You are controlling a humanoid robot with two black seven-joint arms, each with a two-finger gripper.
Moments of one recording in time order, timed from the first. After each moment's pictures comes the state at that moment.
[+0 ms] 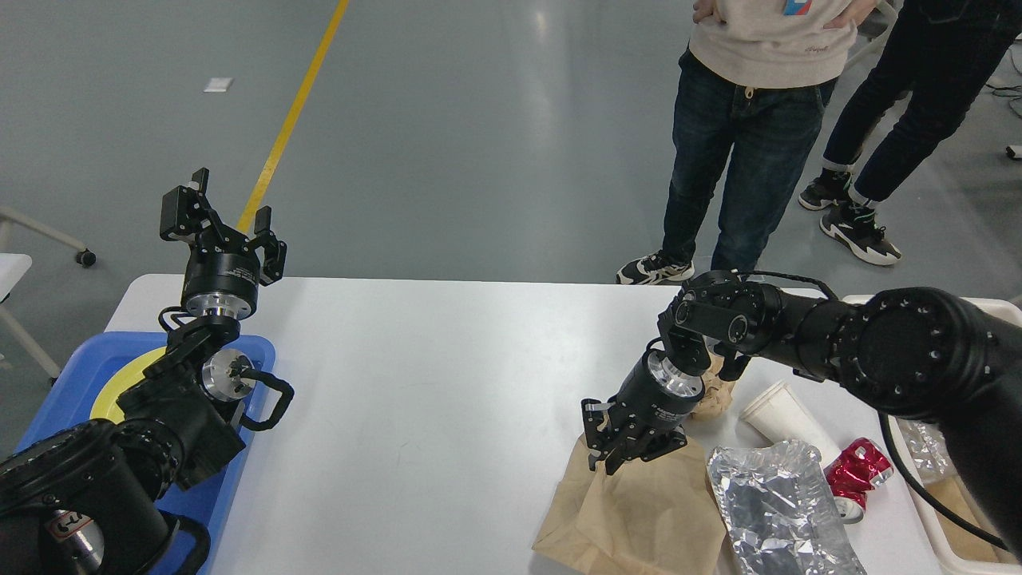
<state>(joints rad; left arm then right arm) -0.89 0.02 -0.55 0.03 -0.18 -0.45 -0.71 1.31 0.04 -0.94 0.59 -0.05 0.96 -0.02</state>
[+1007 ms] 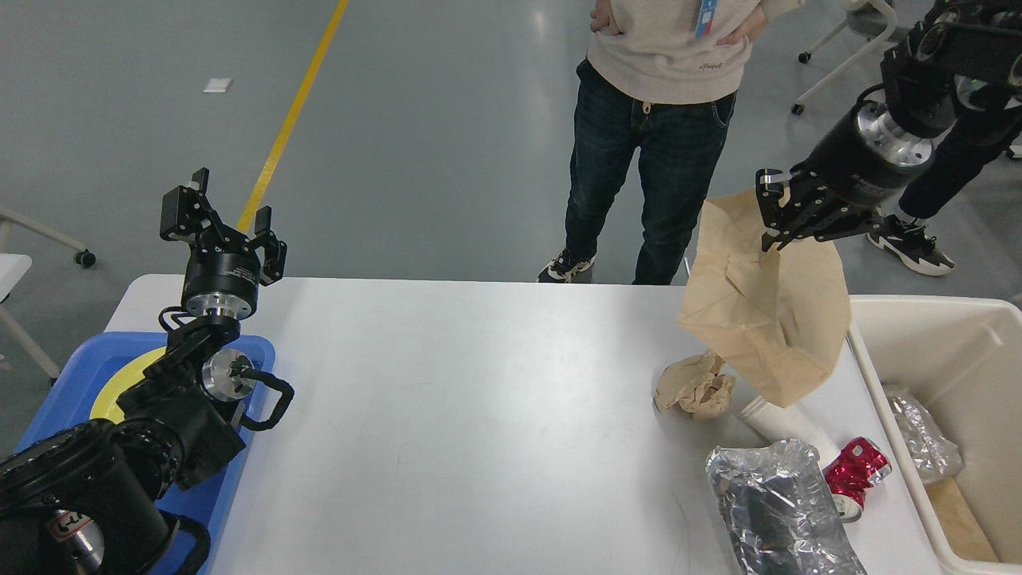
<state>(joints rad) -0.89 0.02 -0.55 0.03 -0.18 -0.45 -0.71 1.94 -0.33 -1.26 0.84 0.00 0.96 -0.01</state>
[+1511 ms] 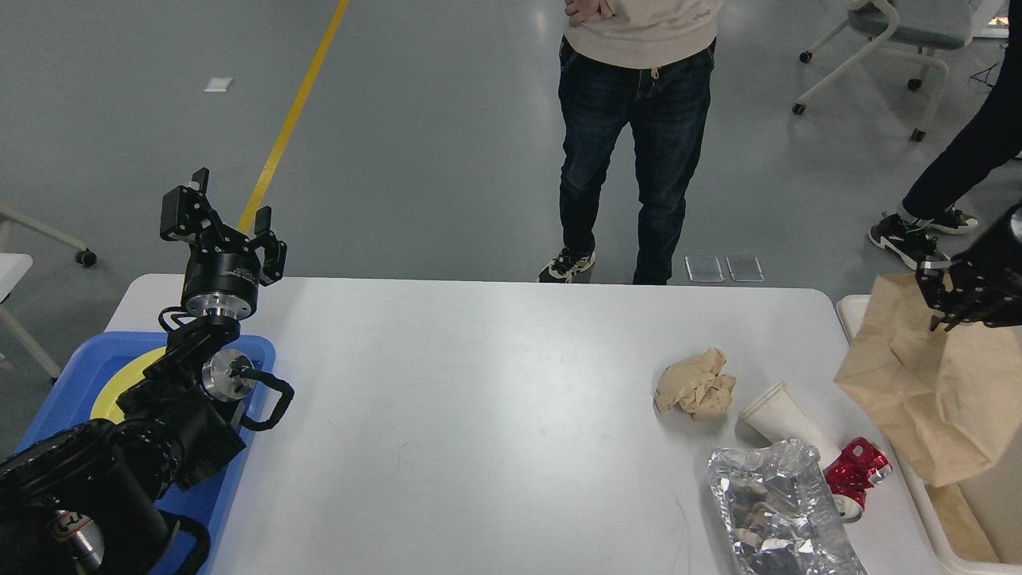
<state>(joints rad) -0.89 0.02 -0.55 0.03 -0.18 -0.45 -0.71 1.60 -0.54 -1.36 0.58 -0.06 0.96 -0.02</state>
